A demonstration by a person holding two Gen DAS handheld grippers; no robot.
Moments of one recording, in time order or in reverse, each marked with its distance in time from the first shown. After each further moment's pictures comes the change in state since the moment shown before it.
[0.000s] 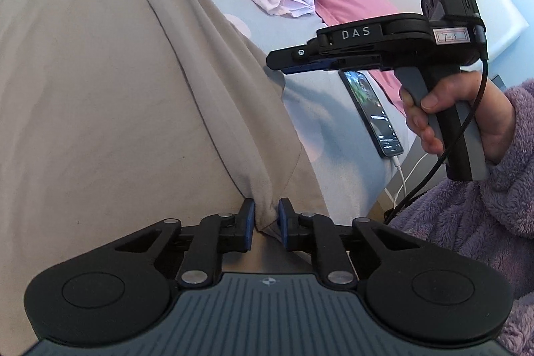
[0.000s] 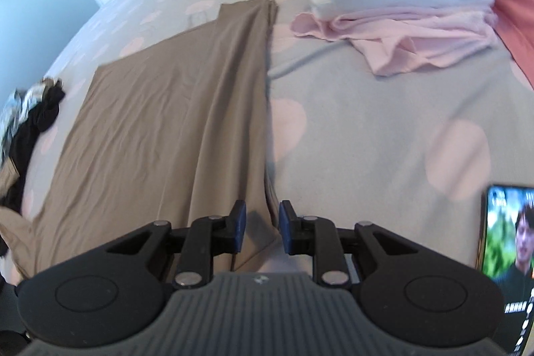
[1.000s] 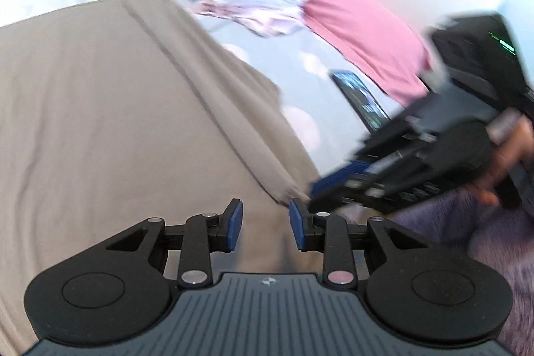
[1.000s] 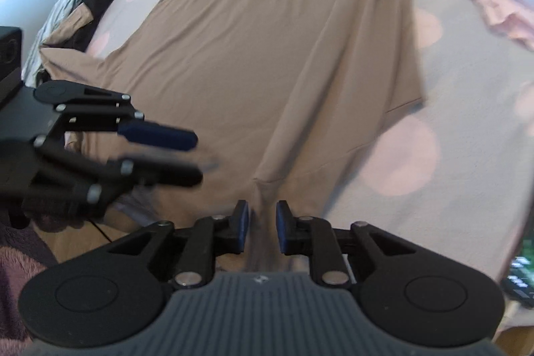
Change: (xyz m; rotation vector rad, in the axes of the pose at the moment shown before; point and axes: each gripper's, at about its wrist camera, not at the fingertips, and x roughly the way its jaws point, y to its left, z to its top) left arm -0.057 -0.016 -0.013 0.104 -0.065 0.100; right arm -0.036 0.087 -0.081 -0.314 0.268 0.103
